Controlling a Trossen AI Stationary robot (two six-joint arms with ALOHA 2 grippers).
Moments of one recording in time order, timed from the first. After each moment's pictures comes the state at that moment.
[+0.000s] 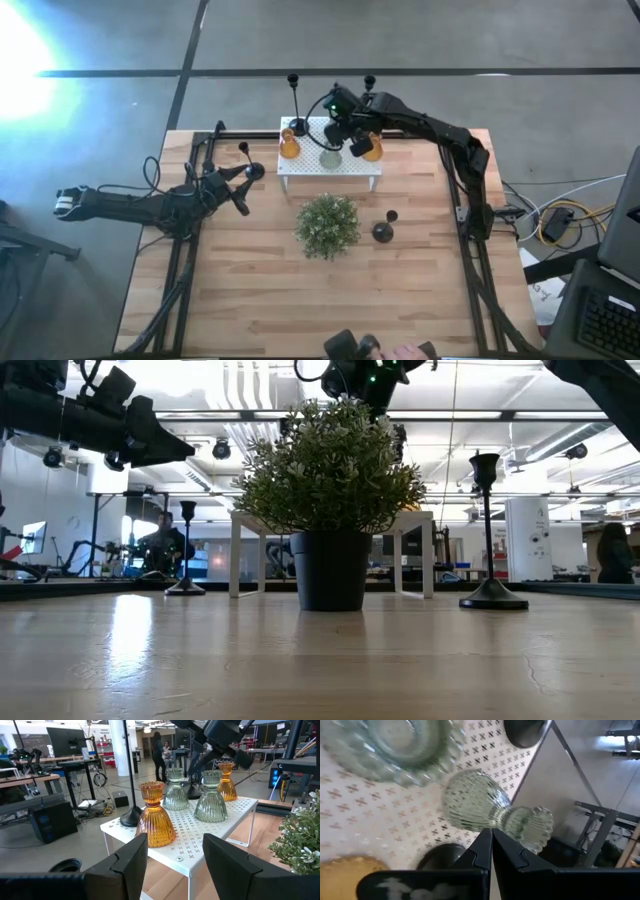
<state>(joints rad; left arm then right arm) -0.02 0.45 0.18 0.31 -0.75 0.05 -0.44 2.01 2.06 -1.07 0.31 -1.06</state>
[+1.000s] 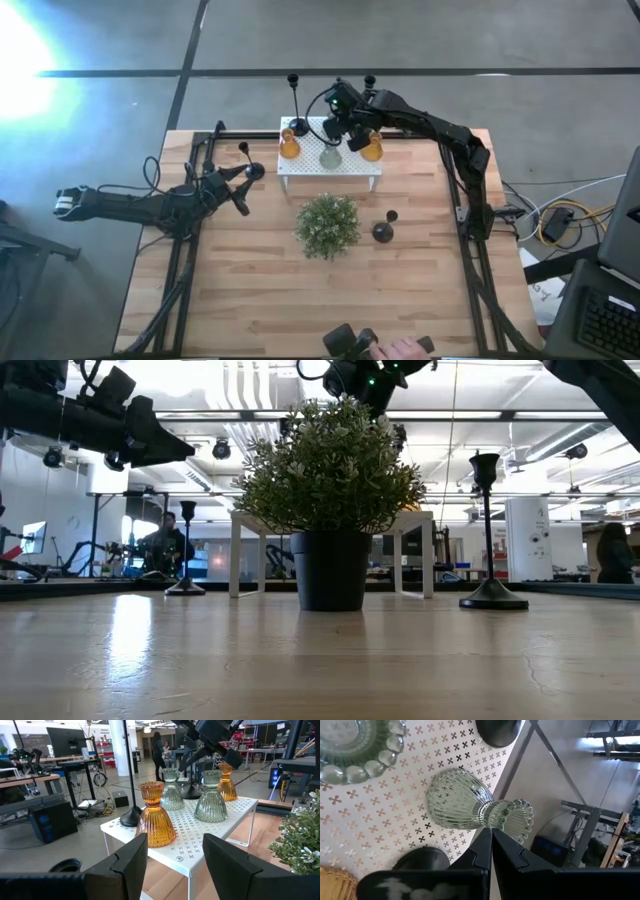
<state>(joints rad) -0.02 0.45 0.18 0.31 -0.75 0.05 -0.47 2.01 2.05 -0.98 0.32 -1.09</state>
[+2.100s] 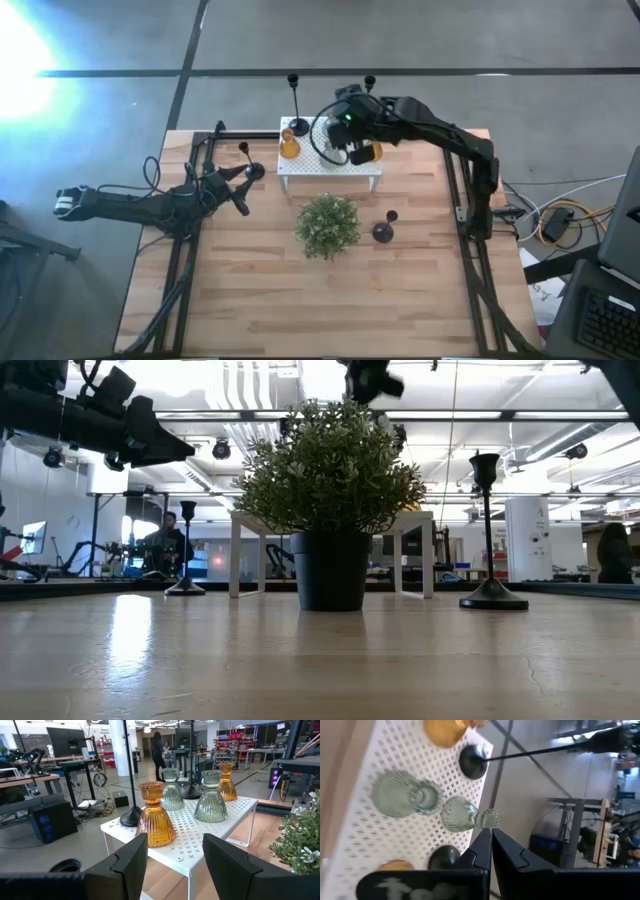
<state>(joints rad) -0.02 0.45 0.18 0.31 -0.75 0.05 -0.27 1.92 2.25 -1.21 0.43 -0.82</state>
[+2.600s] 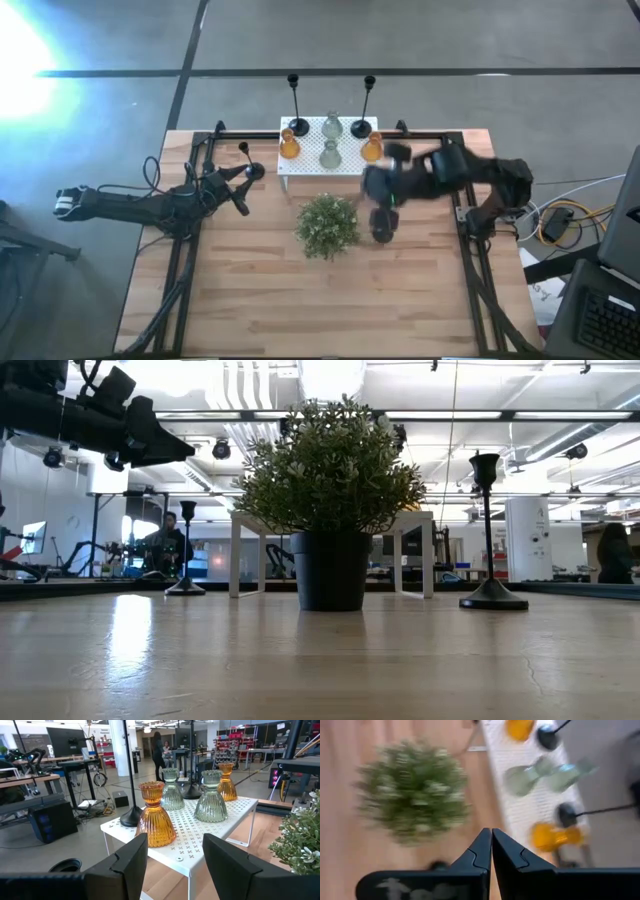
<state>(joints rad) -0.02 0.45 0.18 0.31 -0.75 0.05 0.15 1.74 2.21 -1.57 0.44 0.20</state>
